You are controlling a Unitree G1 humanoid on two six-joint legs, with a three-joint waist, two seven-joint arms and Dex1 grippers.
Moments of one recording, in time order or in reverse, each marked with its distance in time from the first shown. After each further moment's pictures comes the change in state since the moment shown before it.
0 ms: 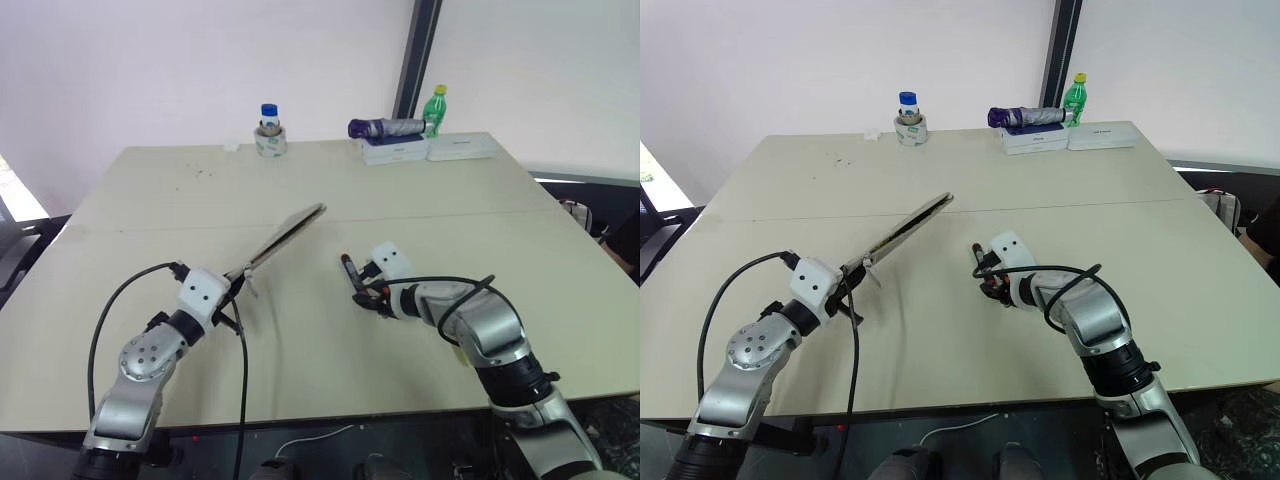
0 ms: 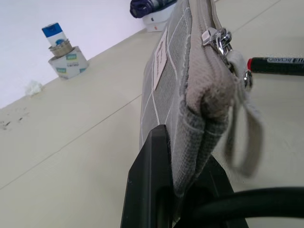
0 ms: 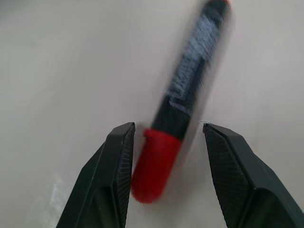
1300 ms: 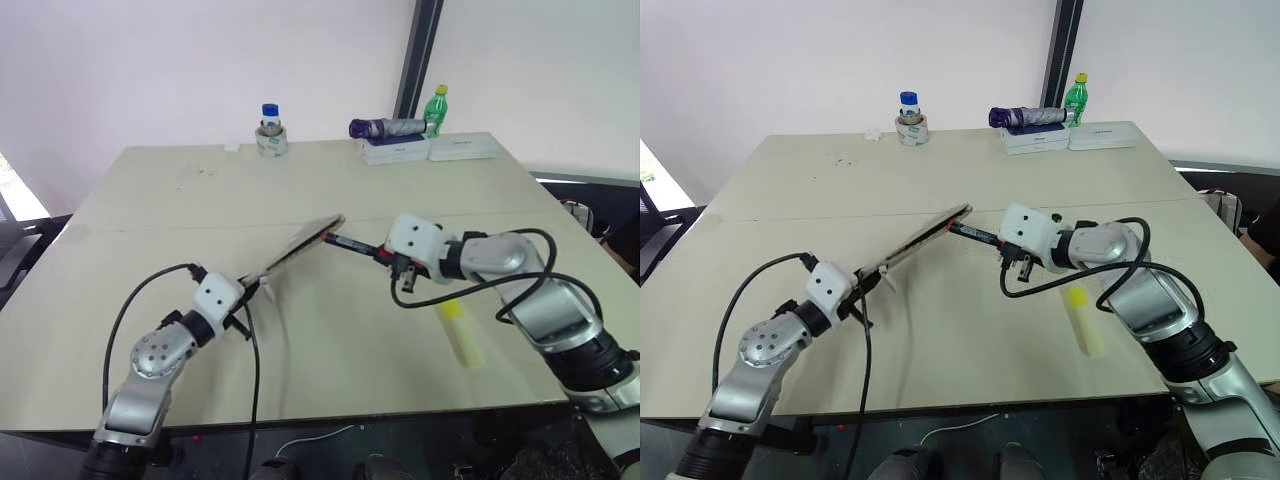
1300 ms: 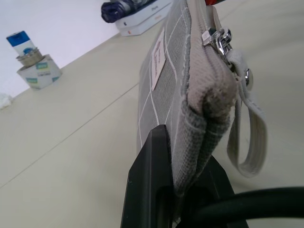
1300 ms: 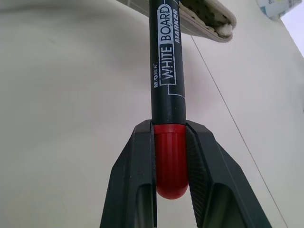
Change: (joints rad) left arm -0.026 0.000 -0.059 0.039 0.039 -0.047 -0.087; right arm -0.086 -0.388 0.111 -0.085 -0.200 -0.576 0.416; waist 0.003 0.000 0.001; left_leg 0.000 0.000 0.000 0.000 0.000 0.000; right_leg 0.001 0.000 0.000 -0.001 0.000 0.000
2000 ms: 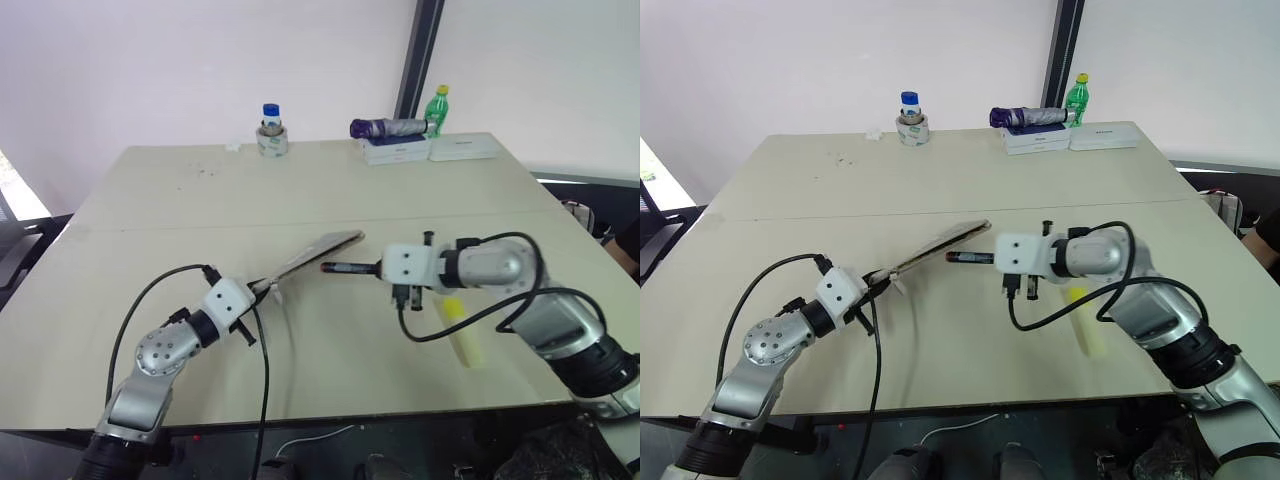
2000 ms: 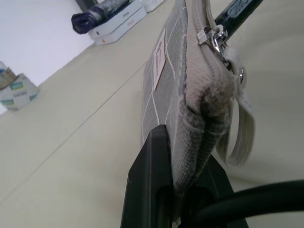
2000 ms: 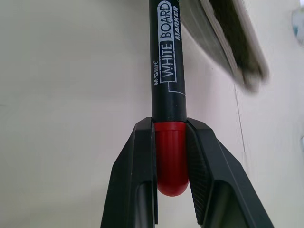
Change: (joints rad) left arm -0.022 0.022 -0.017 0.027 0.012 -0.051 -0.042; right arm 0.035 -0.058 -0.010 -0.001 -0.126 -0.154 0.140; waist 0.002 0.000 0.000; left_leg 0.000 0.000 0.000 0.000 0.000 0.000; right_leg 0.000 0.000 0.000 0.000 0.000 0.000
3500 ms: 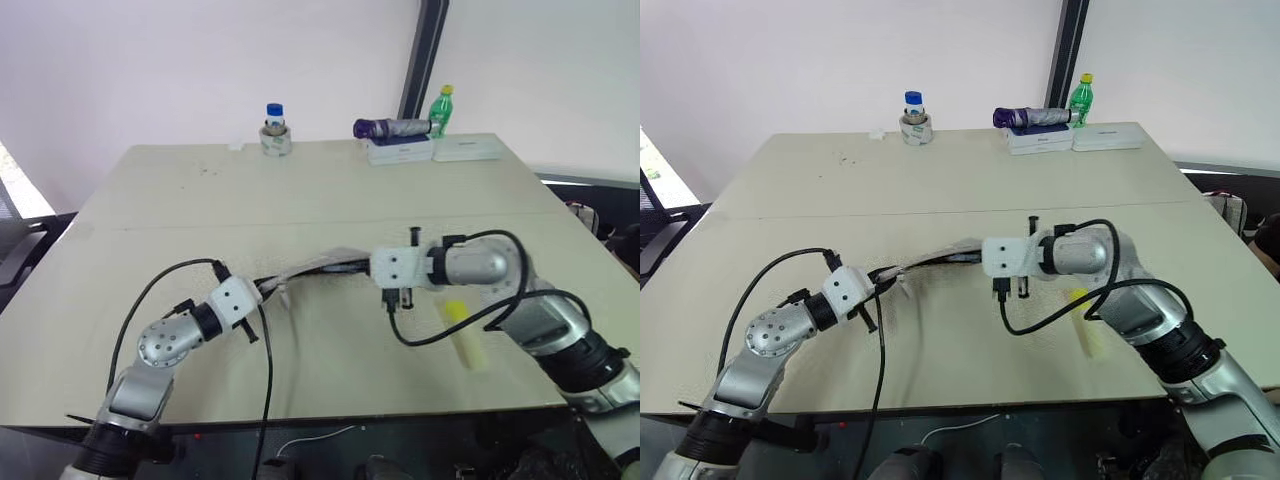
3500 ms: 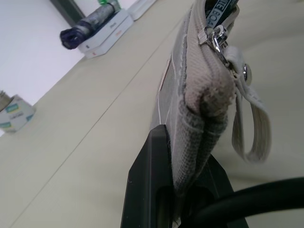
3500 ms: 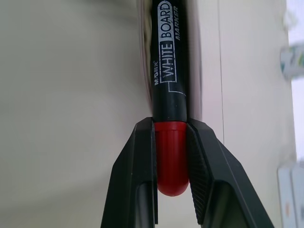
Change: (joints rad) left arm -0.063 0.054 -0.062 0.022 0.054 -0.072 -0.080; right arm -0.060 0.065 0.125 0.015 -0.146 -0.176 0.007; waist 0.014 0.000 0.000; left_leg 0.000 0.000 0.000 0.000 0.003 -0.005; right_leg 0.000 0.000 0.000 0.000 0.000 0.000
